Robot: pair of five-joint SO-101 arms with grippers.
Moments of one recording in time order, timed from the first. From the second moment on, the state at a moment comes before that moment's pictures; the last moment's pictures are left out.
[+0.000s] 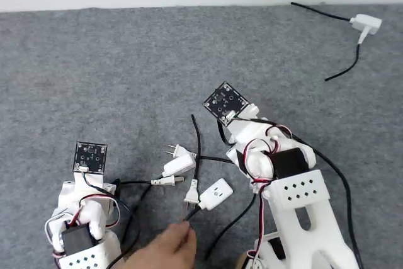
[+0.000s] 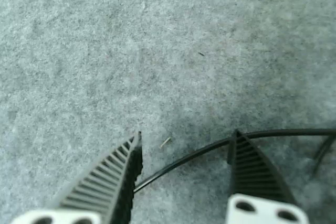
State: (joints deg) left arm -23.8 -103.3 97.1 72.2 -15.2; right arm -18.4 -44.8 47.1 64.2 30.2
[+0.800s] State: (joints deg) left arm -23.8 -103.3 97.1 72.2 -15.2; right arm -33.3 -44.8 51.5 69.5 26.3
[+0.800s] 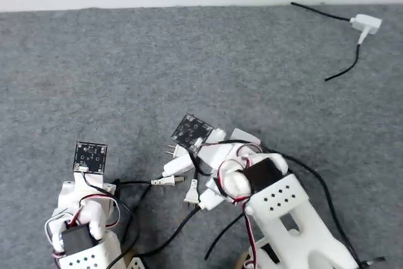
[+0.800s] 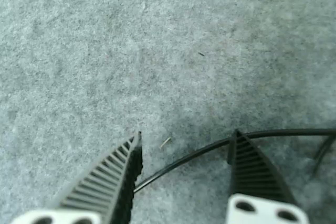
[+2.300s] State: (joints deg) left arm -25.5 -103.3 97.1 70.3 -15.2; right arm -39.4 -44.8 55.2 70.9 18.0
